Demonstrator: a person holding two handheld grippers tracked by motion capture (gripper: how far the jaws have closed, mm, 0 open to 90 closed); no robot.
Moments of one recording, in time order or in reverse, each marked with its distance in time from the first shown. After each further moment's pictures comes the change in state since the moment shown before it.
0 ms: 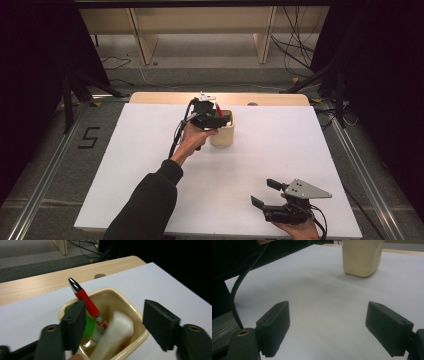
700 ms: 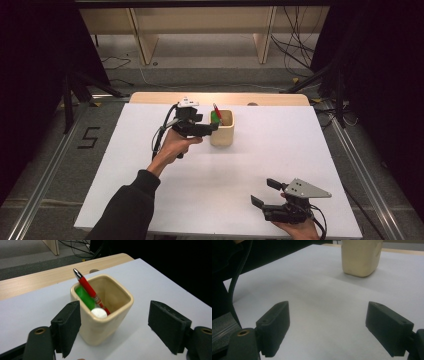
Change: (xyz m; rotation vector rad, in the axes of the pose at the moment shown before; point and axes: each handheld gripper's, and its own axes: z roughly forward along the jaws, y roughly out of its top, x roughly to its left) left arm 0.011 -0.020 -0.062 -0.004 -0.061 0.025; right arm -0.001 0.000 0.002 0.001 -0.007 0.009
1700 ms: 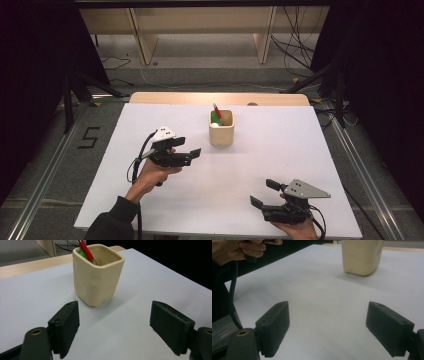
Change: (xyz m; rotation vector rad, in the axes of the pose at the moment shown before) left arm 0.000 -0.075 -0.055 -0.038 -0.030 0.042; right arm 0.001 -0.002 0.002 -0.006 0.006 0.011
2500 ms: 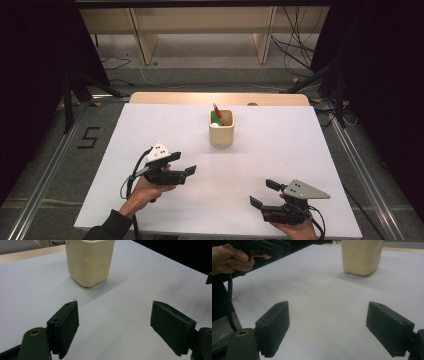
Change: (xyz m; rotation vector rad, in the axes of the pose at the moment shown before) left arm -0.011 -0.036 -0.020 0.000 -0.009 0.034; right arm 0.002 0.000 0.001 0.003 -0.008 -0.001
